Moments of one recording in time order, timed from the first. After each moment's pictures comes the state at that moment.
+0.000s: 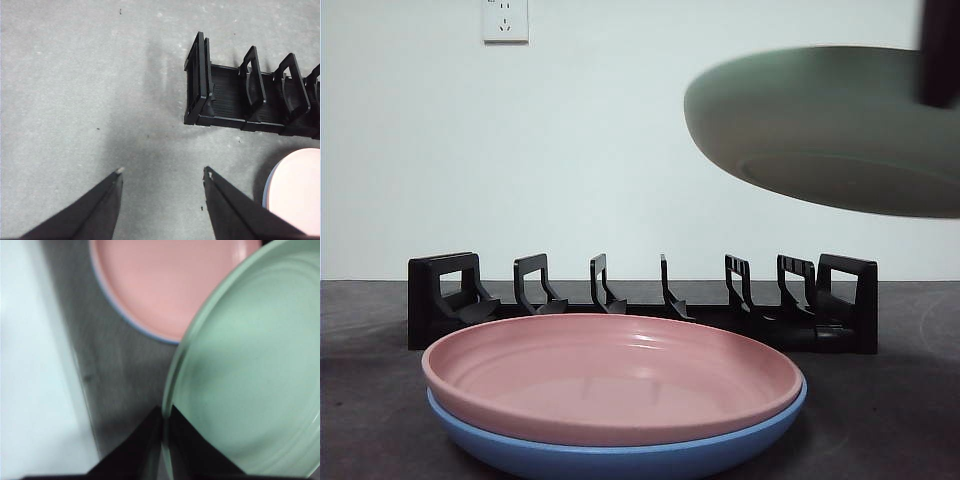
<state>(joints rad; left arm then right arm) -0.21 0.62 0.81 -0.85 -0.07 -0.28 1.32 1.05 1.00 -1.18 0.35 -0.12</state>
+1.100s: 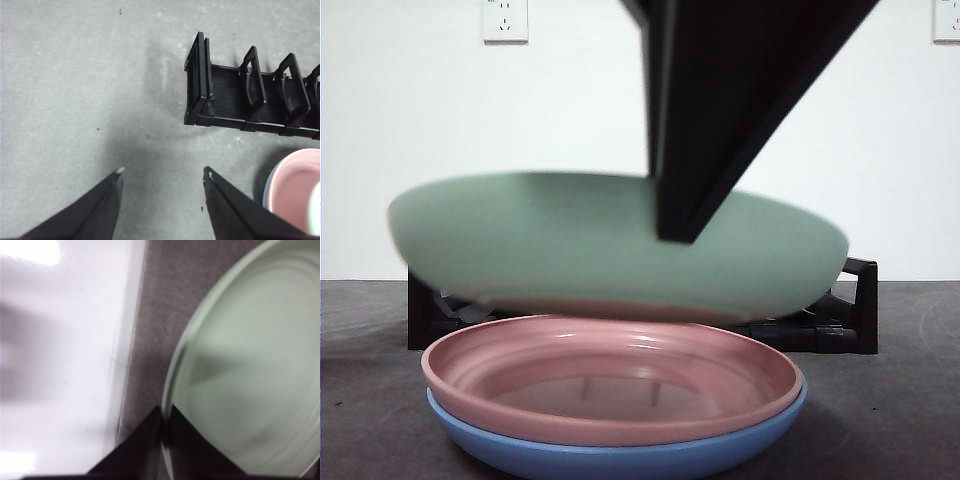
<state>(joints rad) -0.21 0.62 0.81 -0.85 -0.07 -0.28 1.37 1.44 1.15 -1.00 0.14 -0.37</state>
